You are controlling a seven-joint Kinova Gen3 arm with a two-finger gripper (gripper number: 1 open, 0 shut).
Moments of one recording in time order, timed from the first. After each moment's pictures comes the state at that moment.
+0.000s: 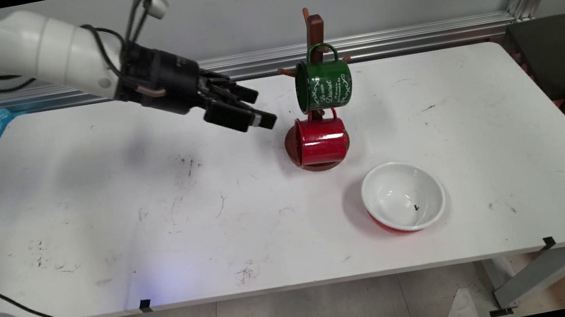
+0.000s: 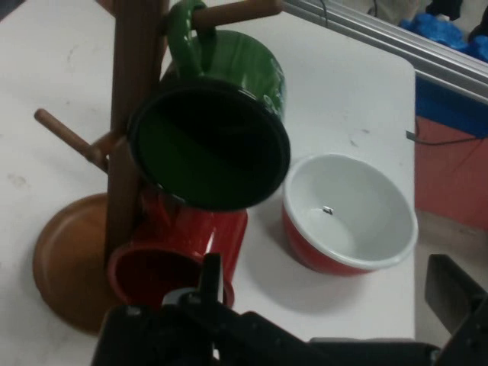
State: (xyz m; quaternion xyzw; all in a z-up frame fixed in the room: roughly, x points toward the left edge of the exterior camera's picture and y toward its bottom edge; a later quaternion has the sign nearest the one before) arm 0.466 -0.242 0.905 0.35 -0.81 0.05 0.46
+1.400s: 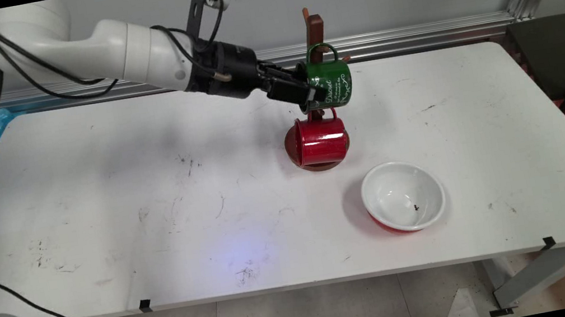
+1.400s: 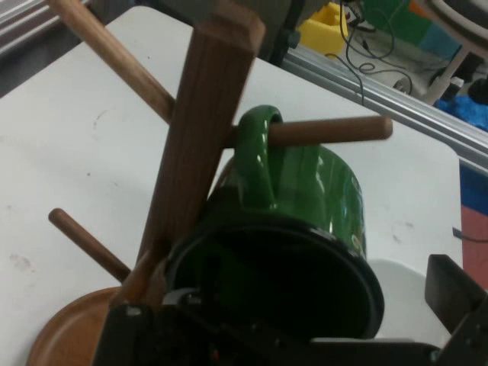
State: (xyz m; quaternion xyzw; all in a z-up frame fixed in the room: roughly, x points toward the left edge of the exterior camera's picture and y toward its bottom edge) arm 0.413 -0.299 0.872 0.38 -0.77 0.07 0.51
